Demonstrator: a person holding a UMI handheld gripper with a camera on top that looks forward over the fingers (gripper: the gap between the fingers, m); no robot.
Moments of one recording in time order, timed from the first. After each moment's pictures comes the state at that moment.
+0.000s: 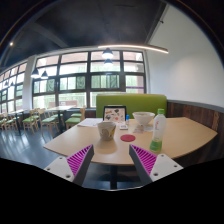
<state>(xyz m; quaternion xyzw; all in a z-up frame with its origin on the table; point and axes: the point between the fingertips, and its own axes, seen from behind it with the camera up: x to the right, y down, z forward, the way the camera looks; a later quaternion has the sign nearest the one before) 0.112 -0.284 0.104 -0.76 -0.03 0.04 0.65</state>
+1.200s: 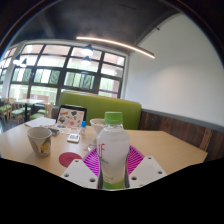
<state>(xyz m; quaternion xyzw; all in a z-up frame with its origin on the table) 0.308 -0.061 0.103 -0.74 0.02 -0.12 0.66</state>
